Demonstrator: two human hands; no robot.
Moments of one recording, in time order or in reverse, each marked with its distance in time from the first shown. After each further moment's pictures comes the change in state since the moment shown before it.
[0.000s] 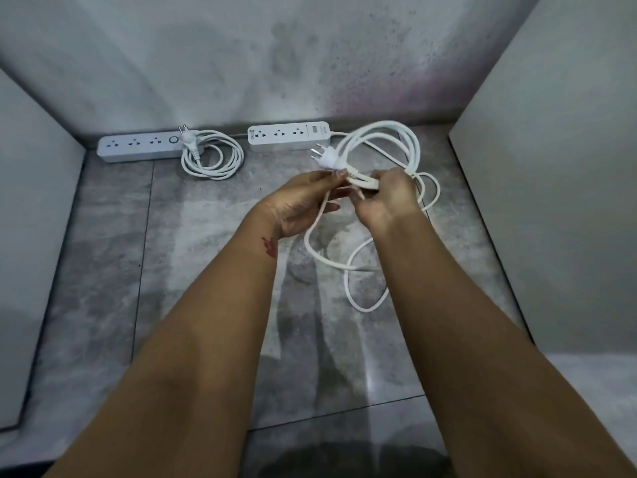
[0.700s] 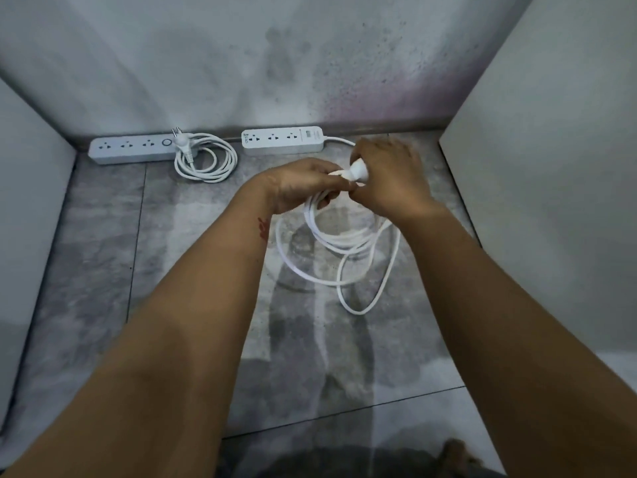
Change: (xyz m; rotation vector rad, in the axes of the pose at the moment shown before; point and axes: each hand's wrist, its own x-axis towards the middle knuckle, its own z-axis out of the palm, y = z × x) left_hand 0.002 0.041 0.008 0.464 -0.070 0.003; right_hand 0.004 -0.038 -0.018 -1.943 -0.234 -1.179
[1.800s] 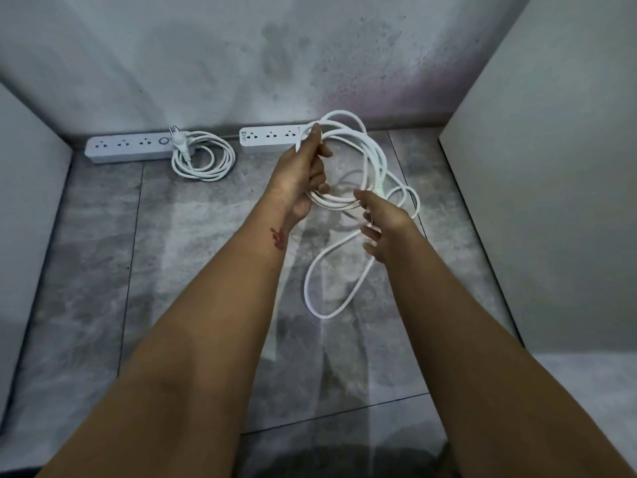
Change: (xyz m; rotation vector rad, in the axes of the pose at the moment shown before) left_hand 0.005 0.001 0.023 -0.705 0.483 0.065; right_hand -0.029 0.004 0.048 1.355 -0.208 1.104
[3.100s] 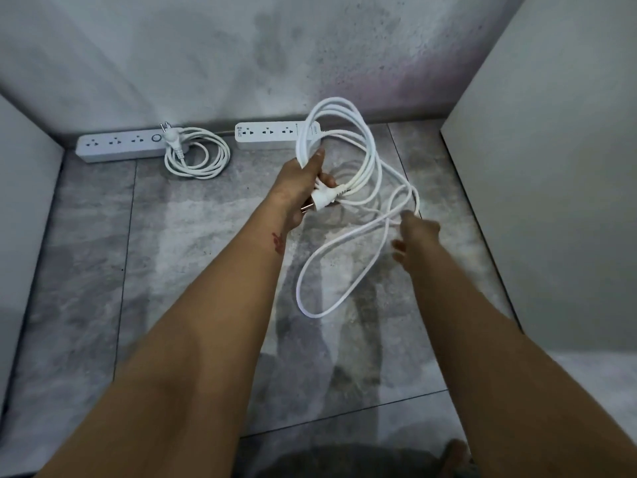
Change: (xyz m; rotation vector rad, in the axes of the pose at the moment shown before) left_hand 0.018 -0.023 -0.007 0.146 0.030 -0.113; right_hand 0.043 0.019 -0.042 -0.039 0.363 0.016
